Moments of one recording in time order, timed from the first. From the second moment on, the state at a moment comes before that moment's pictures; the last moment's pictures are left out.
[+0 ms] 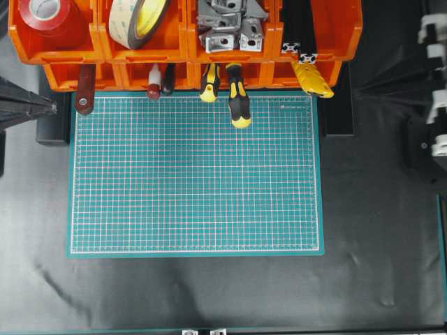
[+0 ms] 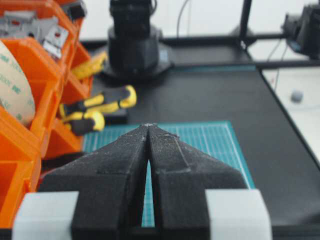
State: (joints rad) left arm -0.04 -0.99 1.03 0.04 0.03 -0.01; right arm 0.00 -1.00 0.89 0.00 0.48 0.09
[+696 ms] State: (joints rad) left arm -0.03 -0.97 0.91 0.04 0.24 -0.04; right arm -0.08 -0.57 0.20 -0.02 1.36 0.07
